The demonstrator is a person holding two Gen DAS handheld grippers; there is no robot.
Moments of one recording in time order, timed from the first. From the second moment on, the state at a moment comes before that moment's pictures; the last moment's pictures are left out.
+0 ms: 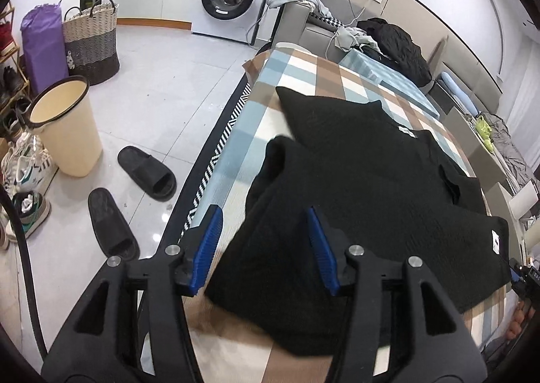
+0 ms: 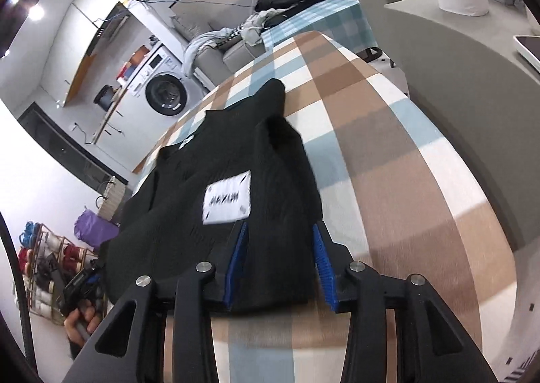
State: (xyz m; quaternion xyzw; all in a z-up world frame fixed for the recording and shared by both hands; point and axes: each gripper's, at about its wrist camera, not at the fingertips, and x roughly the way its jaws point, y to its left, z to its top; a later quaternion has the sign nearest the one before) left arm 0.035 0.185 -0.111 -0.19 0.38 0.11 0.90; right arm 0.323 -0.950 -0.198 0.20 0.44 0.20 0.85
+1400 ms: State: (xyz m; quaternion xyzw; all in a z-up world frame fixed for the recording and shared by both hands) left arm -0.002 0.180 -0.109 -0.20 0.37 0.11 0.90; right arm 0.314 -0.932 -0.198 0.21 0.44 0.25 0.84
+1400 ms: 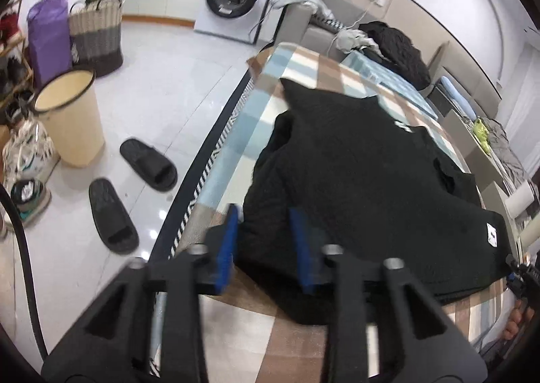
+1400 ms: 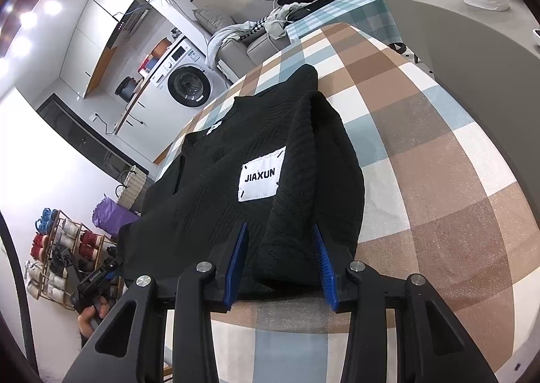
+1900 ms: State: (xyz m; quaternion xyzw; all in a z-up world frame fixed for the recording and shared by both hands) left arm -0.002 0.185 -0.106 -0.22 0.36 0.10 0.90; right arm 0.318 -0.927 -0.200 0.20 0.44 0.23 0.85
